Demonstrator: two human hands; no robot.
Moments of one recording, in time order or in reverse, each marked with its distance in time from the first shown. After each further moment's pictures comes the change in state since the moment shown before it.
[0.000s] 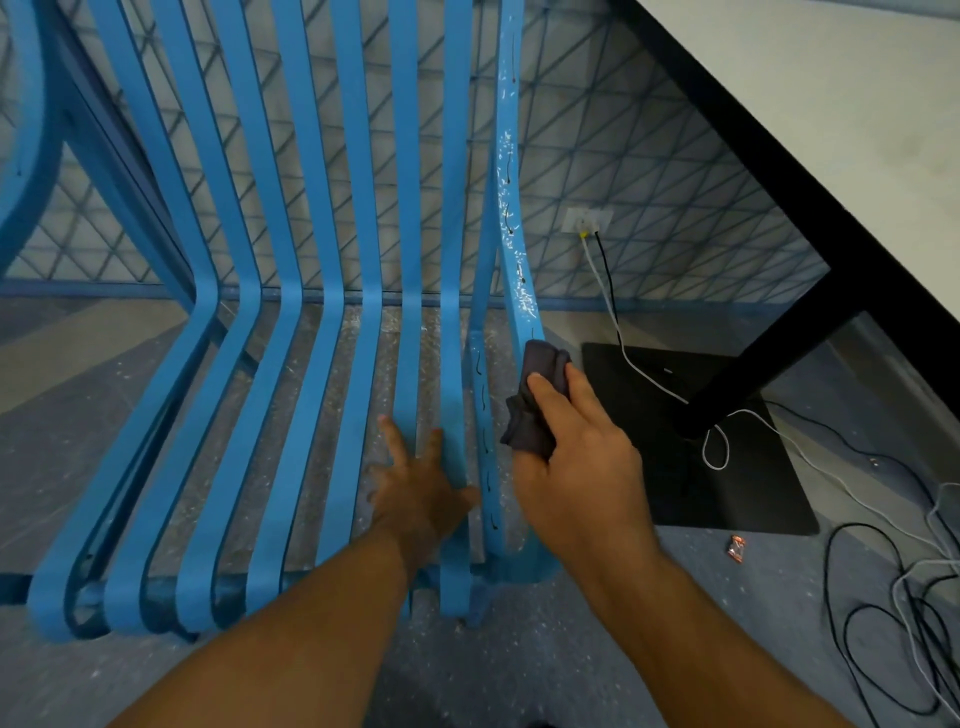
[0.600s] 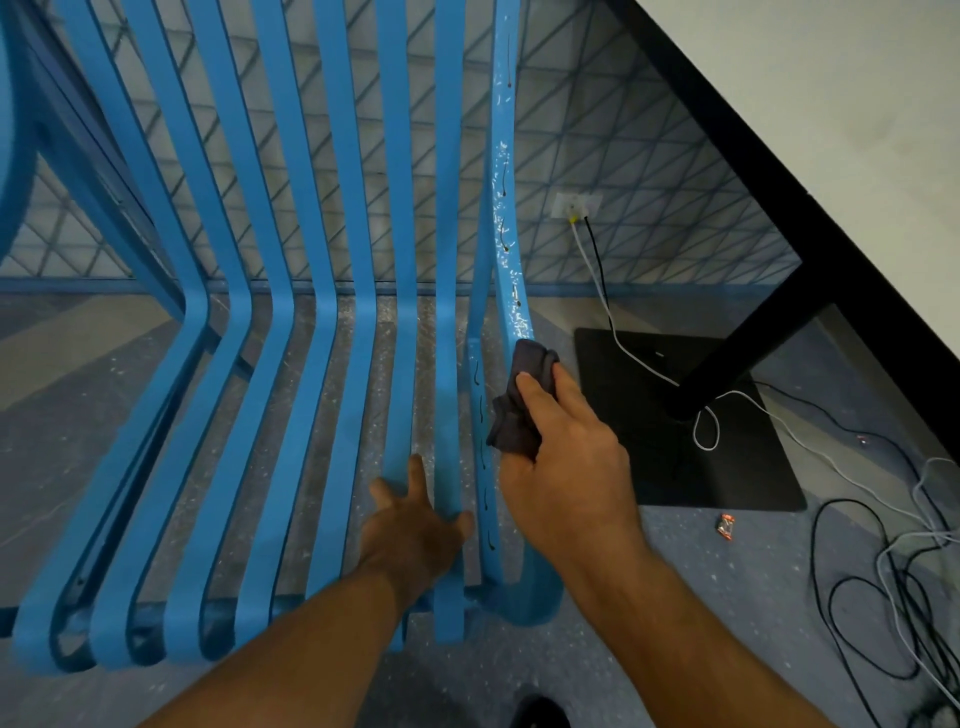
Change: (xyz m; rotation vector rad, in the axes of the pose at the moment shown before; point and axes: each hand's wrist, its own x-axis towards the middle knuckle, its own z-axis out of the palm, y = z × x) left_hand -0.041 -0.007 0.023 -0.043 -0.083 -0.108; right_hand -0.011 0.001 -0.007 0.004 -0.046 0.045
